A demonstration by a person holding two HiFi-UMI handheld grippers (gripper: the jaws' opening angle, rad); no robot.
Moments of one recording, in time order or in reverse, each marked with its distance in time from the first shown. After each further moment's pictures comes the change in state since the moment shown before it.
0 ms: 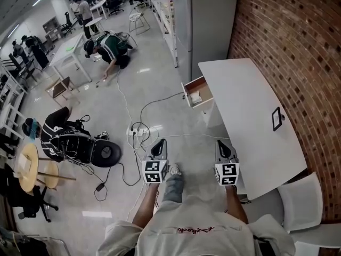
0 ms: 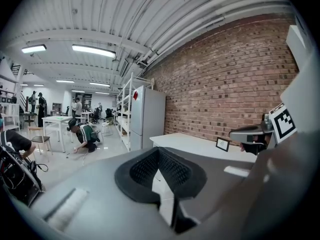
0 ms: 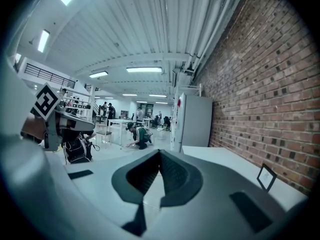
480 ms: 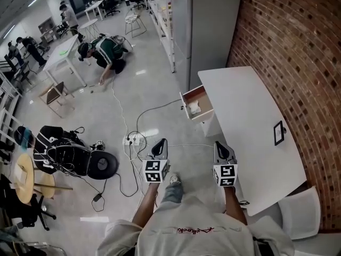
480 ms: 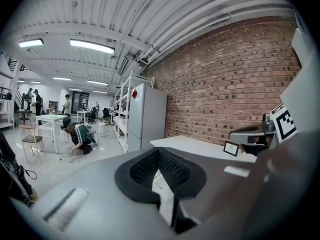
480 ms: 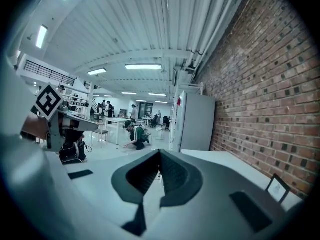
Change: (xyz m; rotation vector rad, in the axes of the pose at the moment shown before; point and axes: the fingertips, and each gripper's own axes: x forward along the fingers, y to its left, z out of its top) left arm 0.100 0.043 0.026 -0.010 -0.007 -0.032; right arm 0.098 -0.024 0.021 -0.020 0.008 -0.008
